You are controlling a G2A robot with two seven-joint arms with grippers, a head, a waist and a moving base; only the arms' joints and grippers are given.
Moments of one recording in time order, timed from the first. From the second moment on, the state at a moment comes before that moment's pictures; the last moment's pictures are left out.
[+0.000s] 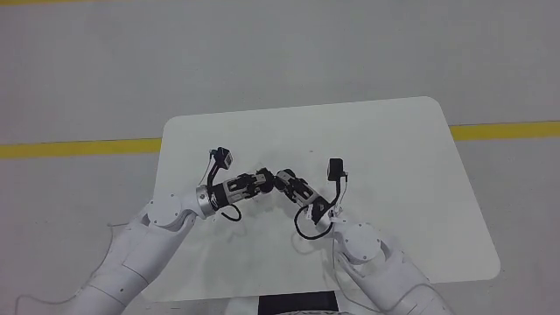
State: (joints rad) left arm 1.32 -0.98 -0.99 -1.43 -0.55 -0.34 -0.81; right arm -1.55 -1.30 0.94 -1.62 0.16 -0.15 0.15
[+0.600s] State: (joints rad) left arm 1.33 -0.97 -1.03 -1.43 -0.61 -0.32 -0.91; right arm -1.55 -1.29 0.99 -1.63 0.16 -0.16 0.22
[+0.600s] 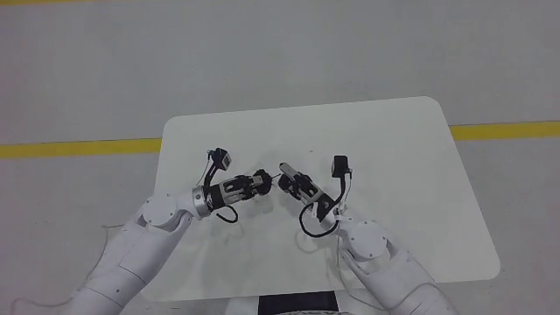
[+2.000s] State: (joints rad) left arm 1.33 -0.93 -1.09 -1.37 -0.61 -0.26 -1.23; right arm -1.41 -1.27 1.04 -1.39 0.46 -0.18 0.87
